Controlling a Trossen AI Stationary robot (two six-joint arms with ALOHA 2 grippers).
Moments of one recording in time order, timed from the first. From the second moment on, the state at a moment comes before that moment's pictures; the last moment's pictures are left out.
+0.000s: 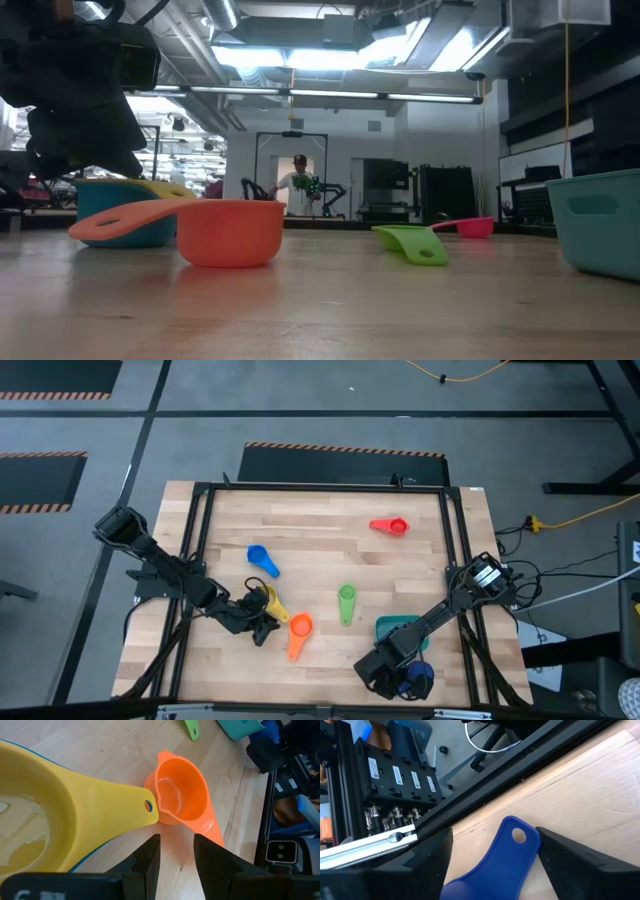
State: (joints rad) left arm -0.59 1.36 0.51 0.15 -0.38 -1.22; right arm 0.65 2.01 1.21 -0.53 -0.69 -0.27
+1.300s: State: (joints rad) left arm -0.59 1.36 0.51 0.15 -0.38 -1.22; right arm 0.66 2.01 1.21 -0.53 -0.59 -0.27
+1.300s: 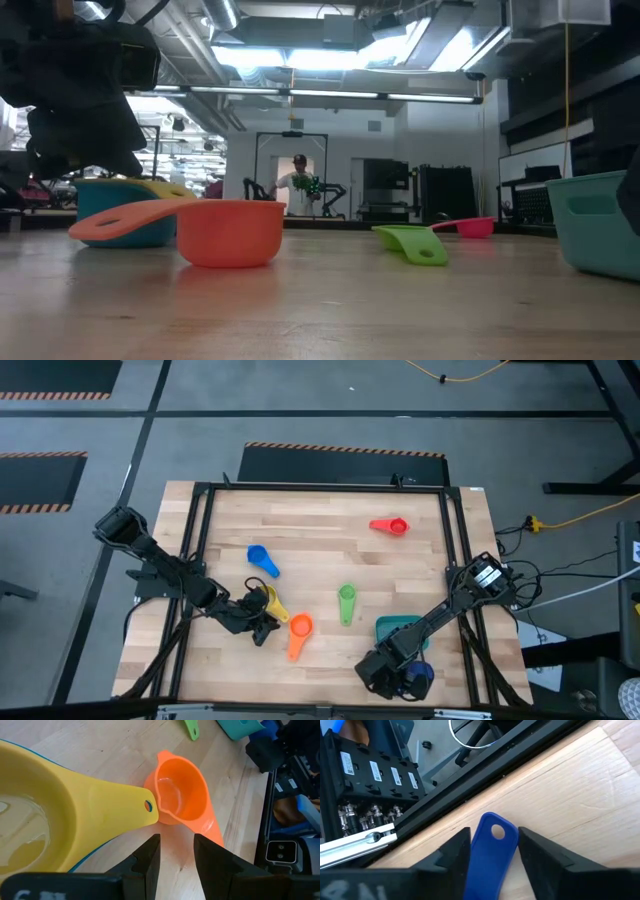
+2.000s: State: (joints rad) left arm -0.59 1.36 0.51 0.15 -0.38 -1.22; right arm 0.66 2.01 1.21 -0.53 -0.60 -0.27
